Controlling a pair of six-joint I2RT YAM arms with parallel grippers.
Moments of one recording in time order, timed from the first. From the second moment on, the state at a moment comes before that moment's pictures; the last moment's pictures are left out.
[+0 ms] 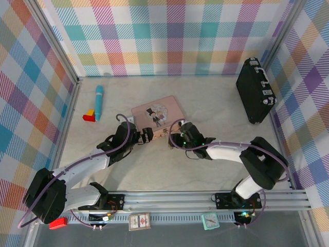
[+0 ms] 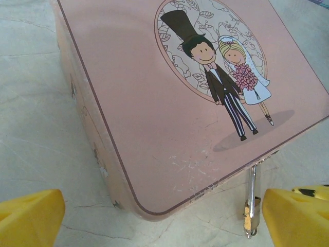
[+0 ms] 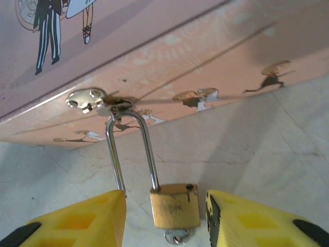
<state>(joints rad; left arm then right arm) -0.59 1.15 0.58 -0.08 -0.16 -0.63 0.79 1.57 0.70 0.15 -0.01 0.68</state>
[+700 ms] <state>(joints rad) -0.58 1.15 0.58 -0.08 -0.15 -0.63 0.69 1.70 0.81 0.11 -0.25 0.65</state>
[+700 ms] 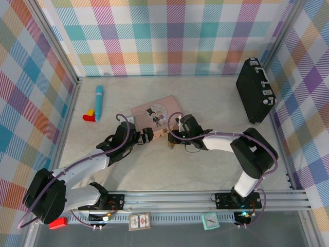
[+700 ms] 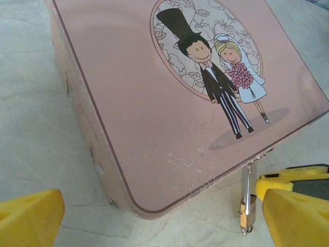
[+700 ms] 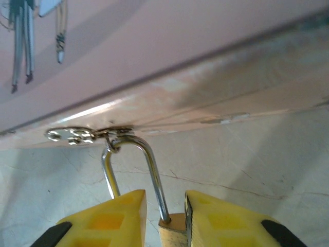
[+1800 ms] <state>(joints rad) -0.50 1.20 0.58 -0.08 -0.06 -0.66 0.69 1.77 0.85 0.17 -0.29 0.63</state>
